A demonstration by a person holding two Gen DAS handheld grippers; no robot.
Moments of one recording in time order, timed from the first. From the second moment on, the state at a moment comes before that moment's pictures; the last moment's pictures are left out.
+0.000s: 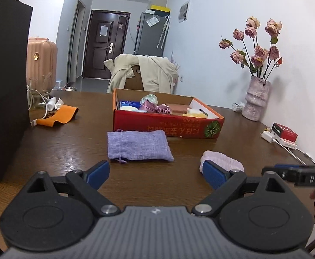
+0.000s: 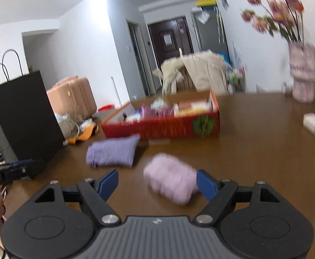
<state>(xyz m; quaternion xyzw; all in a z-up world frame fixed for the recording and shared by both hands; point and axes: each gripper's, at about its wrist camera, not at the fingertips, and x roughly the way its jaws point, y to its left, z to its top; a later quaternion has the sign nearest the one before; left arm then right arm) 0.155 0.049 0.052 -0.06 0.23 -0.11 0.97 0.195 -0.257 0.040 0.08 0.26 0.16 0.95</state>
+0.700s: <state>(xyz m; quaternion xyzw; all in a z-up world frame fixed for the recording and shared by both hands) 0.305 -0.052 0.008 -0.10 0.34 -0.22 0.91 0.271 -0.291 -0.021 0.22 0.34 0.15 0.90</state>
